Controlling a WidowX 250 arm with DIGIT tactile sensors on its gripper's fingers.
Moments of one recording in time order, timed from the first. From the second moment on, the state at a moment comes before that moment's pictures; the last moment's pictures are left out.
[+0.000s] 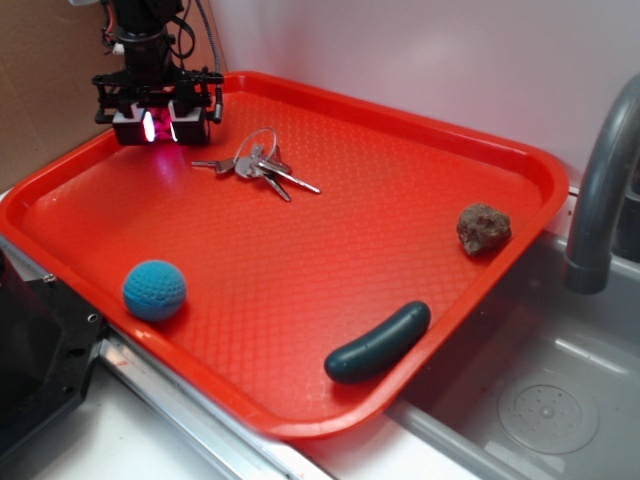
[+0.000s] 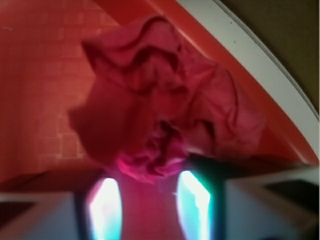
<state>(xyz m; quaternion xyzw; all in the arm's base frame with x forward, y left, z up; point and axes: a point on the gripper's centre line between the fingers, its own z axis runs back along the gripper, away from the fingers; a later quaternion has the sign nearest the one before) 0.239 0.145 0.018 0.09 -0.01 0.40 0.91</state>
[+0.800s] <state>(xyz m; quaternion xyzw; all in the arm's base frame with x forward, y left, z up) 0.233 0.141 0.017 0.07 0.02 0.37 0.93</state>
